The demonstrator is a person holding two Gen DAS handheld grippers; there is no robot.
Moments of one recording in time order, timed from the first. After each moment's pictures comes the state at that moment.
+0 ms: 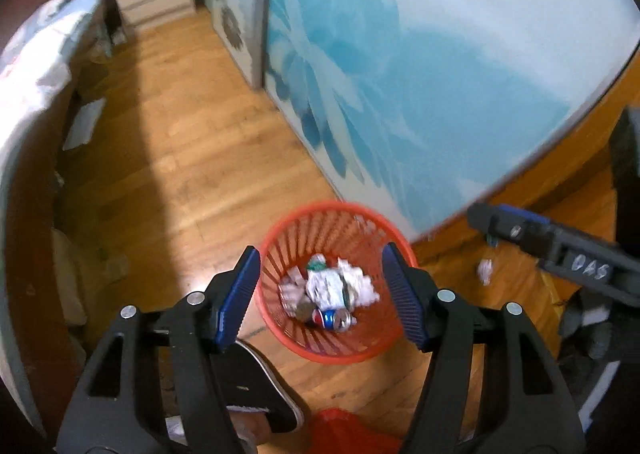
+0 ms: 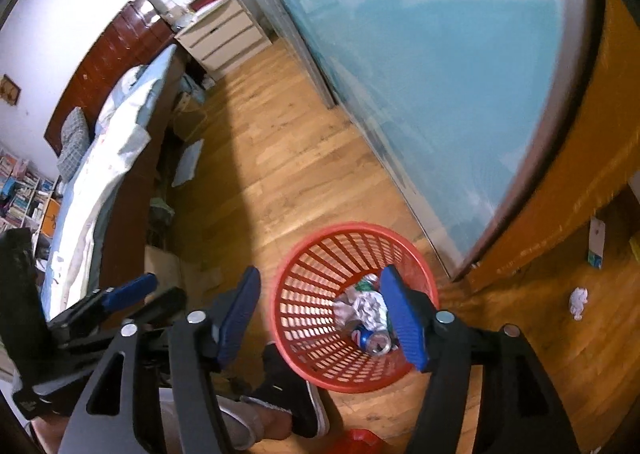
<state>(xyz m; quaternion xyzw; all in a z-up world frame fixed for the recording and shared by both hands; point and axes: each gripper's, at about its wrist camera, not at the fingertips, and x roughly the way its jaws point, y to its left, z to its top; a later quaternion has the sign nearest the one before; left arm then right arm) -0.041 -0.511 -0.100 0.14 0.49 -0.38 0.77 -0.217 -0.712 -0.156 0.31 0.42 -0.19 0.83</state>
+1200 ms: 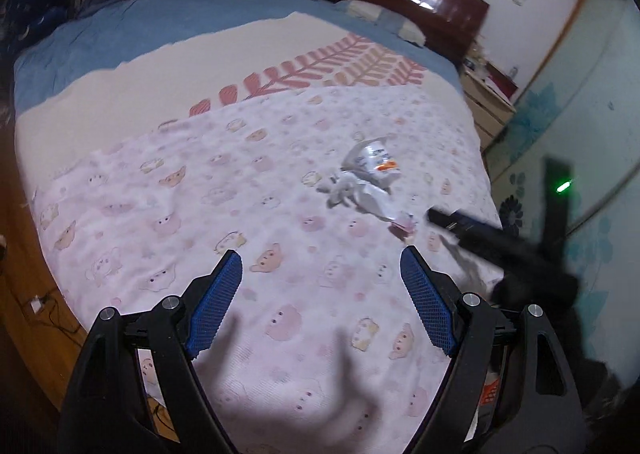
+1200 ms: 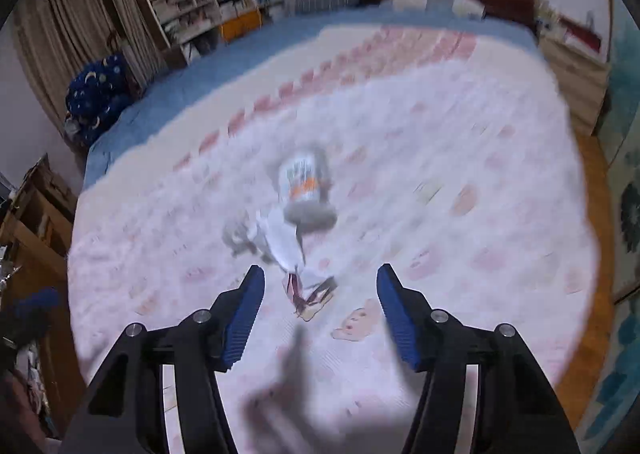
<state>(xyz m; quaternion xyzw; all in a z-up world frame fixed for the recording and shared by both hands) 0.114 0.097 -0.018 -0.18 0.43 0.01 0.89 0.234 -0.119 -0.101 0.01 0.46 0.20 0.86</state>
